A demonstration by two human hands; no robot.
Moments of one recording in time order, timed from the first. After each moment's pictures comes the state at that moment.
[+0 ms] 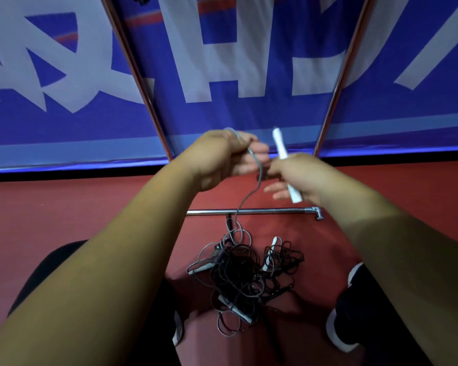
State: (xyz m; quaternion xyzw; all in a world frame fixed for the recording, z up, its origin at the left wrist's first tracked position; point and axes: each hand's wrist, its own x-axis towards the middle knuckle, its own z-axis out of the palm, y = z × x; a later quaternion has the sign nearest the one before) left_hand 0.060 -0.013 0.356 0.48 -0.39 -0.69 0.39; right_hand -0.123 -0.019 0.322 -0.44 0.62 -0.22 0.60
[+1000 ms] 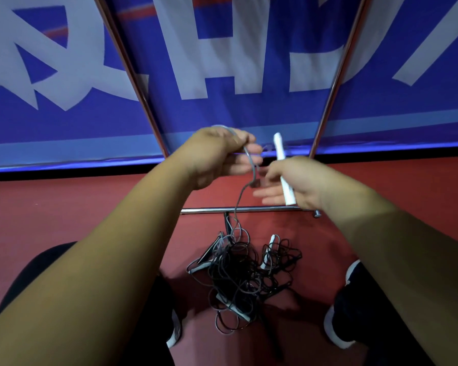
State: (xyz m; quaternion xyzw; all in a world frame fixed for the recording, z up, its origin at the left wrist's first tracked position) left_hand 0.062 -0.013 0.356 0.51 -0.42 -0.65 0.37; right_hand -0.126 -0.013 0.318 -0.38 0.59 -0.22 0.68
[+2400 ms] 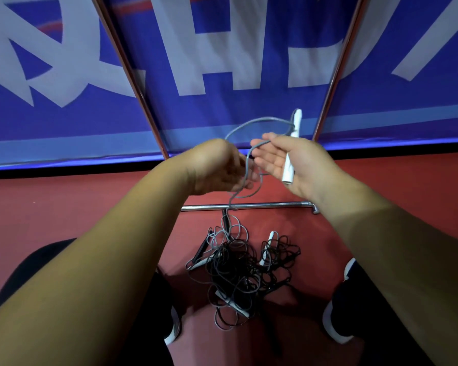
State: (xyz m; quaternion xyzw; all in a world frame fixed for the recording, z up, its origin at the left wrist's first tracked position) left_hand 0.060 -0.011 0.344 0.57 -0.39 -0.70 0.18; right_hand -0.119 -0.014 0.332 -0.24 0.44 -0.46 0.73
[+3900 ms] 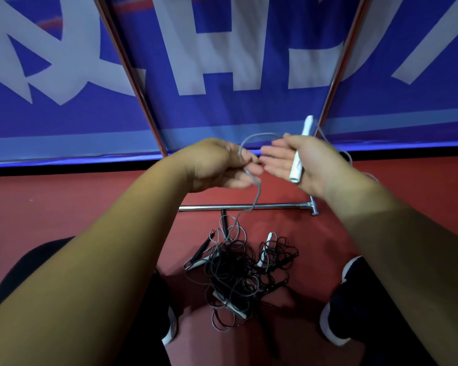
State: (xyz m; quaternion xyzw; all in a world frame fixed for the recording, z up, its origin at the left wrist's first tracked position) left_hand 0.064 -0.011 0.342 0.52 -0.42 -0.70 0.25; right_hand -0.138 -0.028 0.326 -0.26 0.53 -0.40 0.70
